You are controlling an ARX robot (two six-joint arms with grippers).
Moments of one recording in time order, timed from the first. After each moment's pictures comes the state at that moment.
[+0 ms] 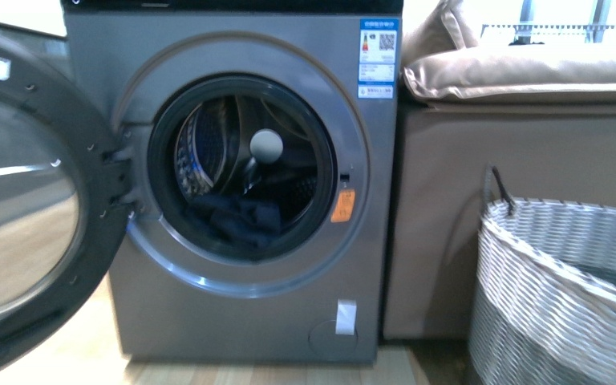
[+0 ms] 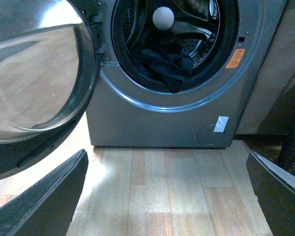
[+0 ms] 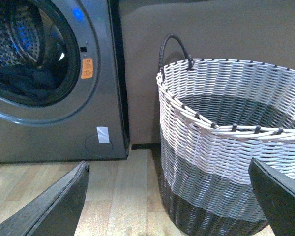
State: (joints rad) left arm 0.00 0.00 0.01 0.00 0.00 0.00; right arm 0.00 0.00 0.01 0.00 0.00 0.00
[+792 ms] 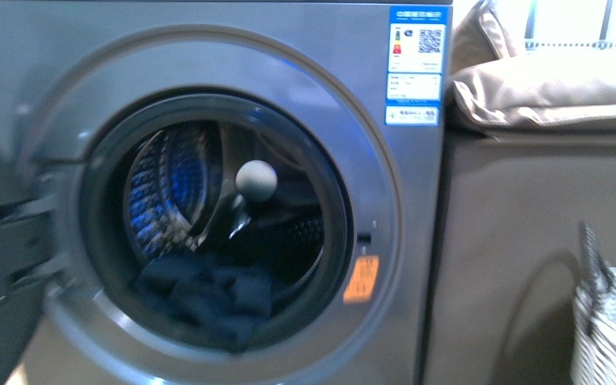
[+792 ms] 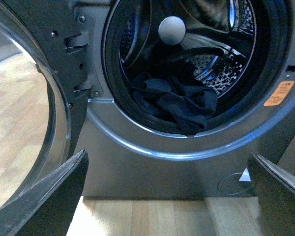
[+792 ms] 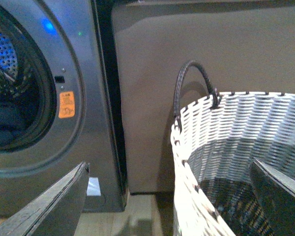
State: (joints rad) left arm 0.00 0.00 0.01 0.00 0.00 0.00; right arm 0.00 0.00 0.01 0.00 0.00 0.00
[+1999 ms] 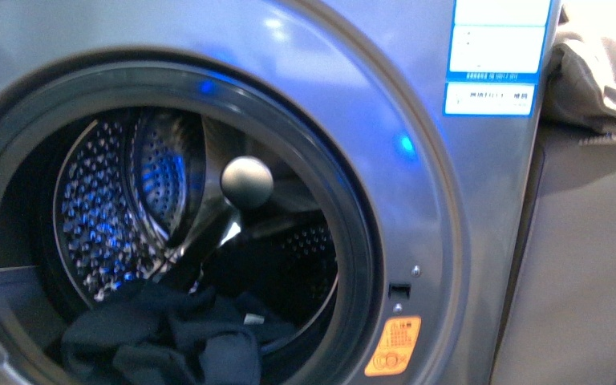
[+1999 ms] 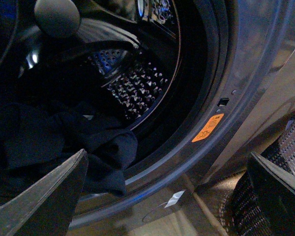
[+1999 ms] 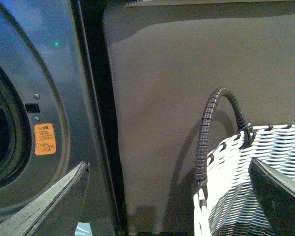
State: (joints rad) left arm -0.14 0.88 0.26 0.58 0.32 -0.12; right arm 0.00 0.00 0.01 0.00 0.00 0.00
